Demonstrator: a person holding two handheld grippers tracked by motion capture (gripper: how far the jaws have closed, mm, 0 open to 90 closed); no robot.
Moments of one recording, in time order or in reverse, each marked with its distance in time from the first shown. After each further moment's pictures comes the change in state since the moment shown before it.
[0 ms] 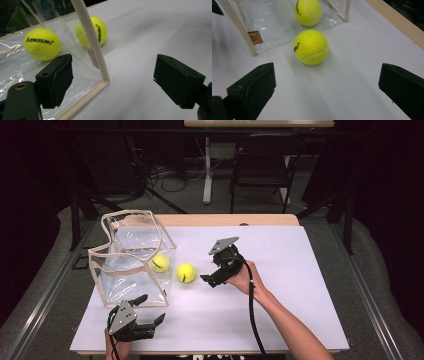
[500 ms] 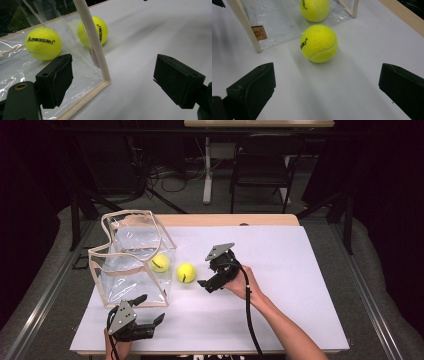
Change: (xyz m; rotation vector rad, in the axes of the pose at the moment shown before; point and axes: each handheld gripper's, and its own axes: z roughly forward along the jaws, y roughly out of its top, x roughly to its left) left arm 0.001 0.000 -0.001 -0.003 0.005 0.001; right arm 0.012 -0.007 0.012 0.010 0.014 -0.010
